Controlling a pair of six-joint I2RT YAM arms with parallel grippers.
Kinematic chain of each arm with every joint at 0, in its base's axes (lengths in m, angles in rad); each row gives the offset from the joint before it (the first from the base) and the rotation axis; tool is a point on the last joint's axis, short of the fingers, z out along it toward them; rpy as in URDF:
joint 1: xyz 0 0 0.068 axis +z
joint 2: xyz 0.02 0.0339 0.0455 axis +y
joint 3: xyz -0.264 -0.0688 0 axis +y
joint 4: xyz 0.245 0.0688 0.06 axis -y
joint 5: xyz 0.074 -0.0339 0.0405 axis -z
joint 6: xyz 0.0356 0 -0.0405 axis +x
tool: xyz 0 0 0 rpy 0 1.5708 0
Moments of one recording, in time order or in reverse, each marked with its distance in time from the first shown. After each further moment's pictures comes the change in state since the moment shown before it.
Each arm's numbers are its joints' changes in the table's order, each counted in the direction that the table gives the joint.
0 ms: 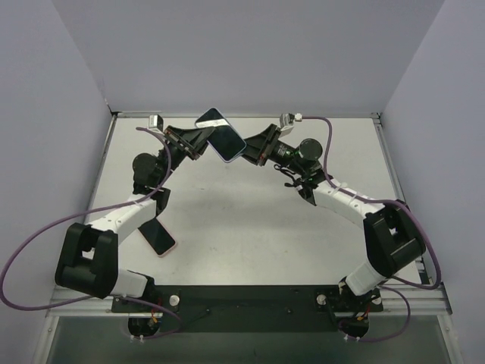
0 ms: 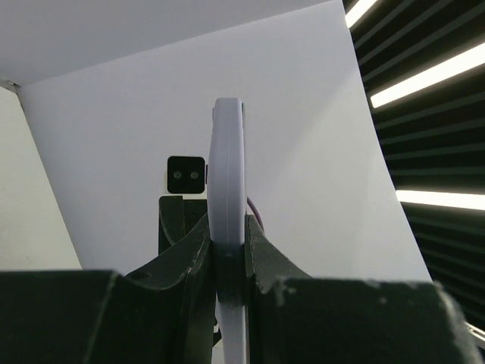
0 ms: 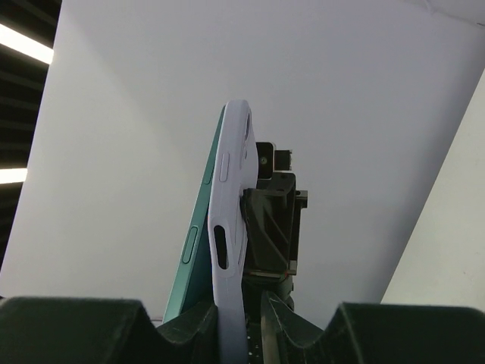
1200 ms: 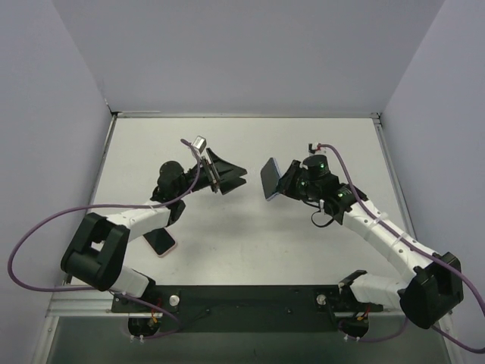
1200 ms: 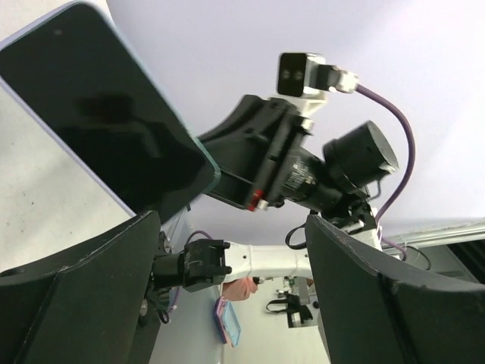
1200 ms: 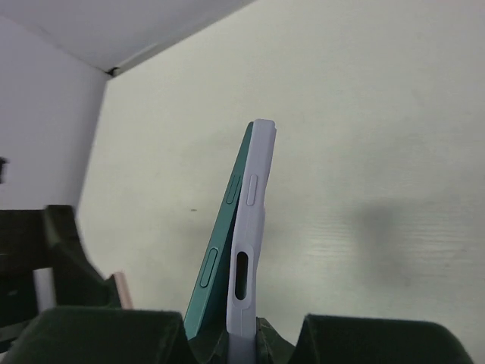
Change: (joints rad) left arm -0.153 0.082 0.087 -0.151 0.283 0.186; right arm 0.020 -0.401 0.038 -1.180 0.517 -0.666
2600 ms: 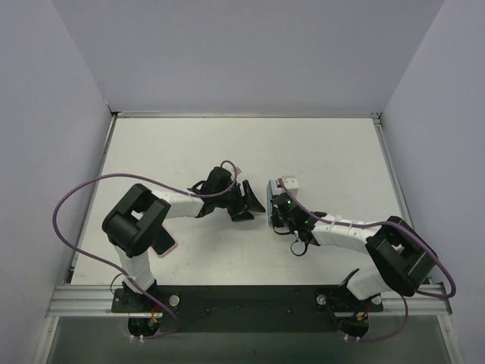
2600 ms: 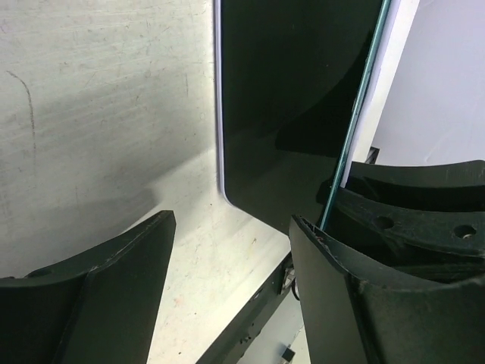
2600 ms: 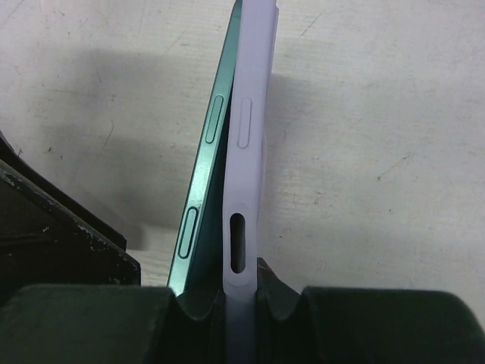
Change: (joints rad) left arm -0.197 0.354 -0.229 -0.709 -0.207 0.430; right arm 0.216 0.277 0.359 0.394 0.416 -0.277
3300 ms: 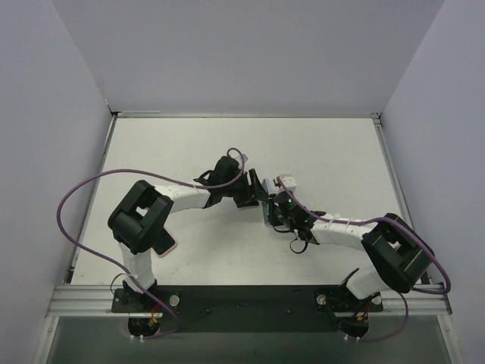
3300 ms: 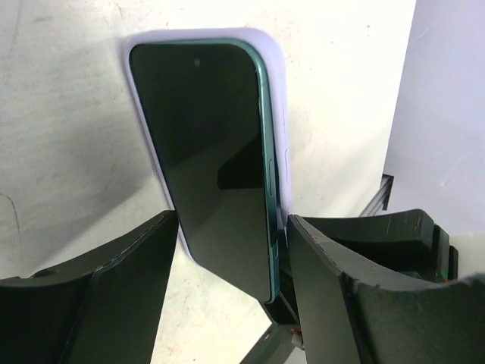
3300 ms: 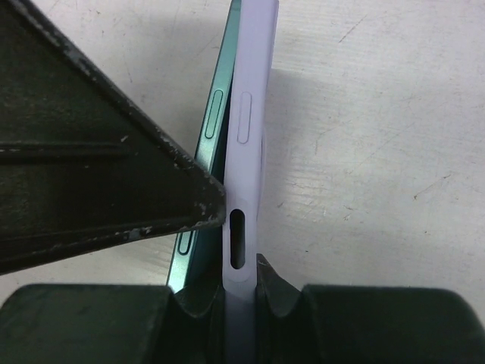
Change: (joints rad) left arm -0.011 0.044 -0.150 -0.056 -0.084 0.084; right arm -0.026 0.021 0.010 0.093 -0.096 -0.029
